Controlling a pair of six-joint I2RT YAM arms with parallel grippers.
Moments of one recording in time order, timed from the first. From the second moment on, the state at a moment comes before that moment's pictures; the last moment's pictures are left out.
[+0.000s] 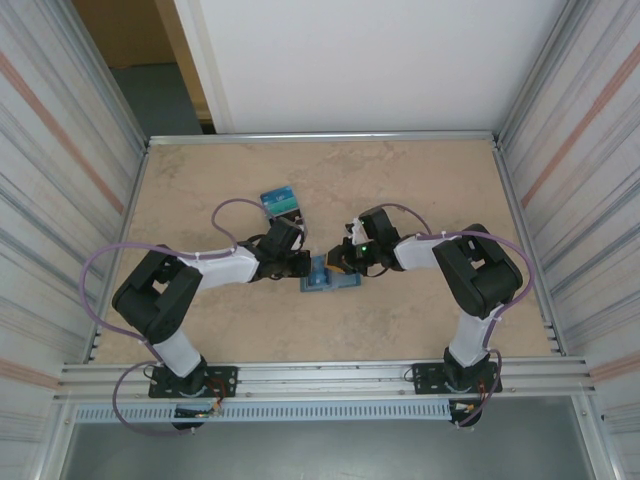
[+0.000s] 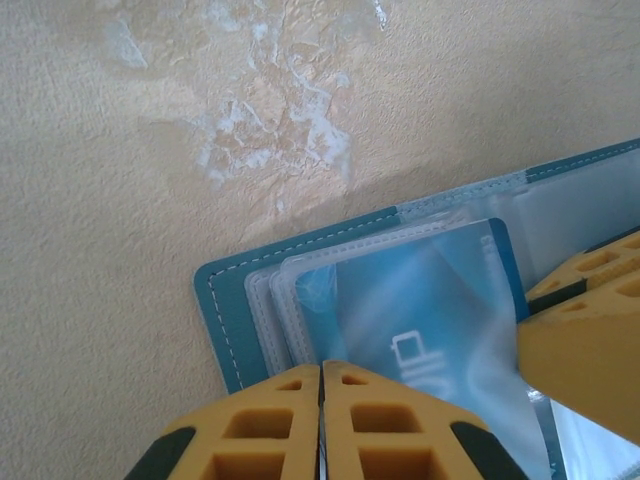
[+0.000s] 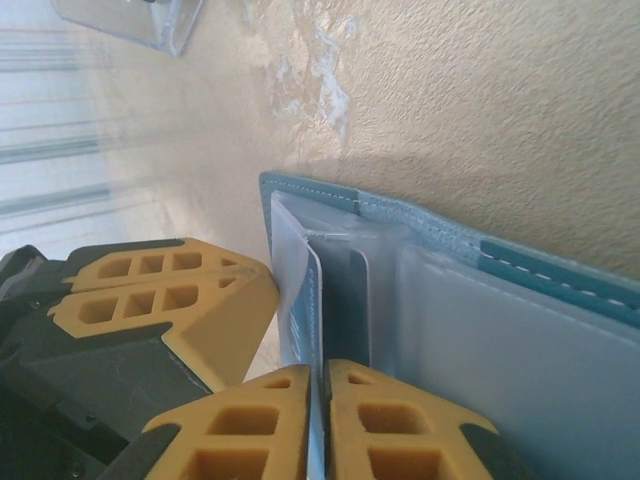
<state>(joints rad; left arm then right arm) -0.68 1.68 0.83 -0.12 0.13 -0.55 0.54 1.81 0.82 0.14 -0.68 0.91</state>
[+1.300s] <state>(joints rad) -0.71 1.64 0.88 -0.23 0.08 -0.41 0.49 1.72 0.82 -0.06 -0.62 0.80</state>
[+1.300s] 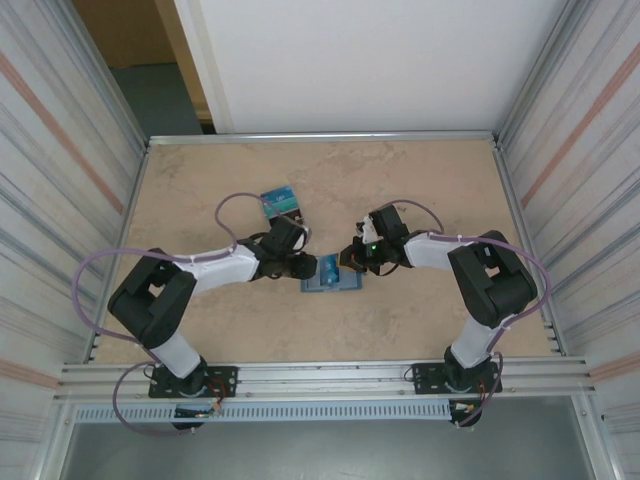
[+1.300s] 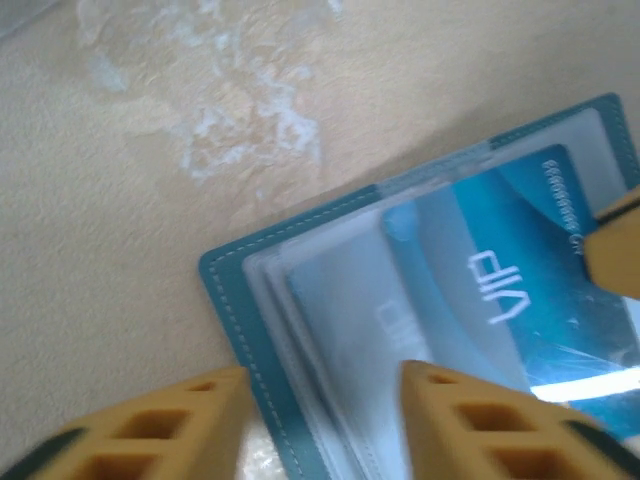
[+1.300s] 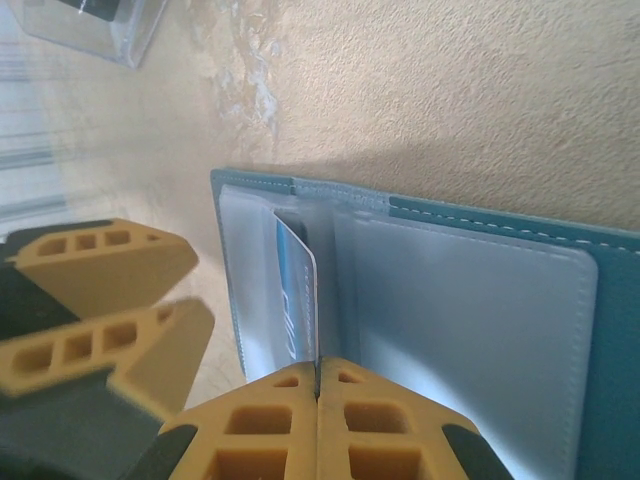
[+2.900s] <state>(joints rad) -0.80 1.74 0.98 -0.34 -0.06 -0.37 0.50 1.67 0.81 -0.10 -0.56 0.79</state>
